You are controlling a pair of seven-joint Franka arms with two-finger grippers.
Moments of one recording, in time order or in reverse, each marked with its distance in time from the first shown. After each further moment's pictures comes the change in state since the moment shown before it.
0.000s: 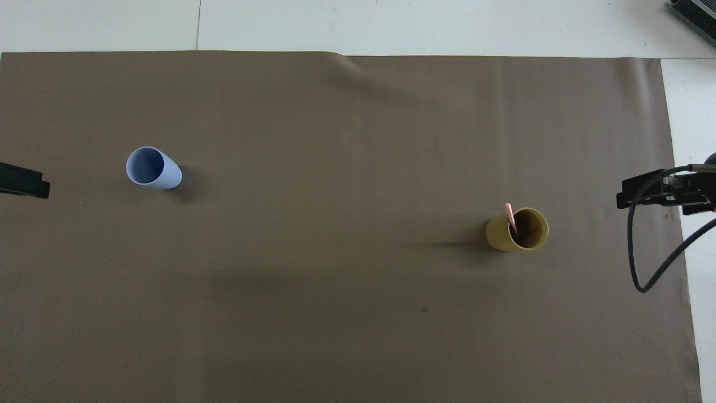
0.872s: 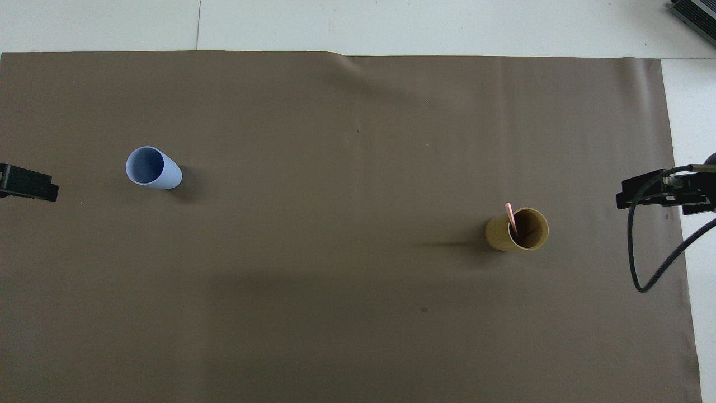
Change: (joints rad) left arm 0.002 -0.001 -0.022 0.000 0.000 -0.012 0.000; right arm 0.000 0.000 0.000 0.000 0.000 0.000 0.000
